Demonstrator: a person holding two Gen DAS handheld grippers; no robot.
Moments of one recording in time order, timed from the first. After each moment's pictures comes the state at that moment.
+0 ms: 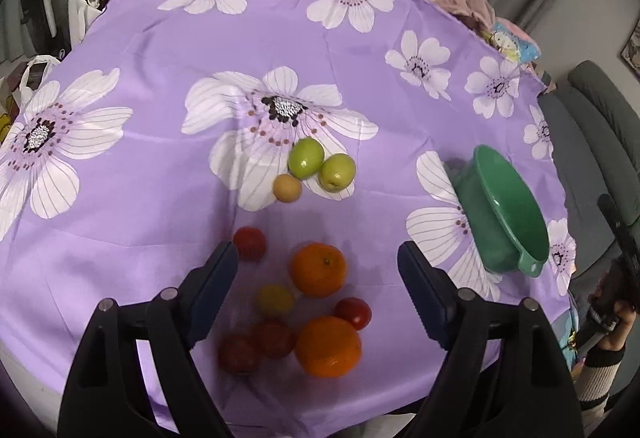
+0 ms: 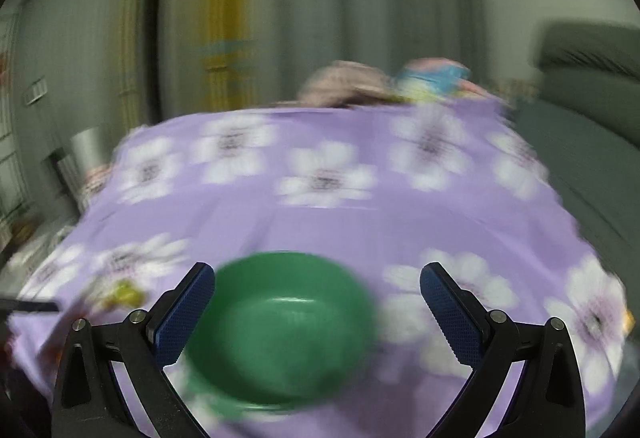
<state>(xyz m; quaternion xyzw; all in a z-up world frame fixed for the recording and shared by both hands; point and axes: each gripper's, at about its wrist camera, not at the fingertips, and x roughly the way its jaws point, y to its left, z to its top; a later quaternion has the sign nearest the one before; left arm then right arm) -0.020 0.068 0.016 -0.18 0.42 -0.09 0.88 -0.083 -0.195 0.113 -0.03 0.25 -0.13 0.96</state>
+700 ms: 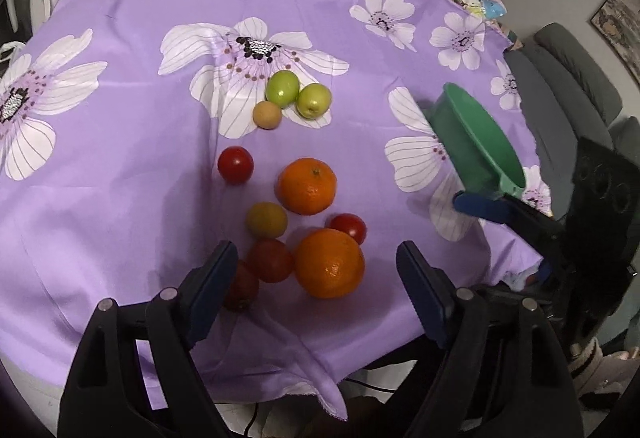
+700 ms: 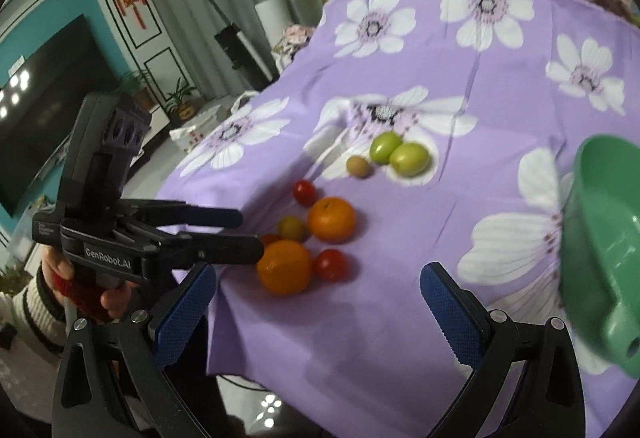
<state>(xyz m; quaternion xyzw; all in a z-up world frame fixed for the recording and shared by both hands) -0.051 0.072 -0.010 -0.16 0.47 -0.18 0.85 -0.050 -0.086 0.002 0.05 0.43 0.17 0.89</state>
